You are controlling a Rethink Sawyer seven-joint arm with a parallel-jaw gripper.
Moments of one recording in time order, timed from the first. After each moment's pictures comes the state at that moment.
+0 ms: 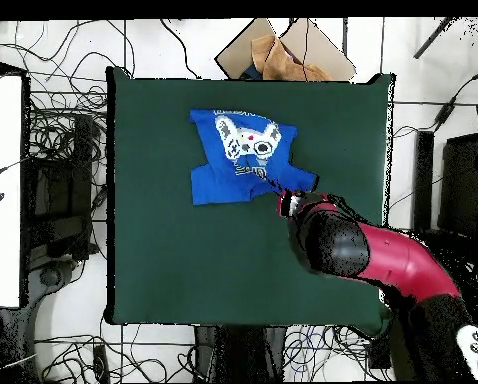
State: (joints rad) arm -0.81 -0.89 0.44 1.95 -0.25 0.35 1.52
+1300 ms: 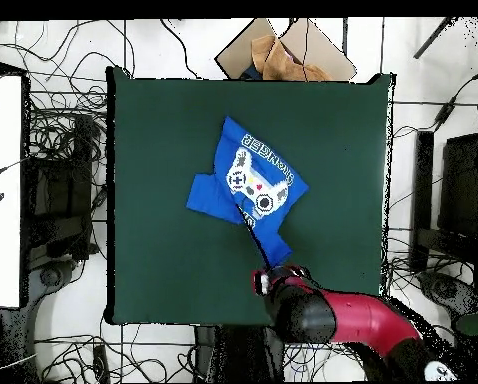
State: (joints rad) arm -0.90 -0.88 0.45 2.27 -0.44 0.27 1.46
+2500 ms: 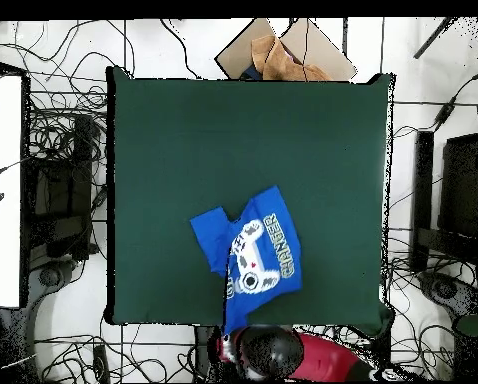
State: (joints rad) arm -0.81 -0.59 0.26 2.44 -0.31 0.32 1.47
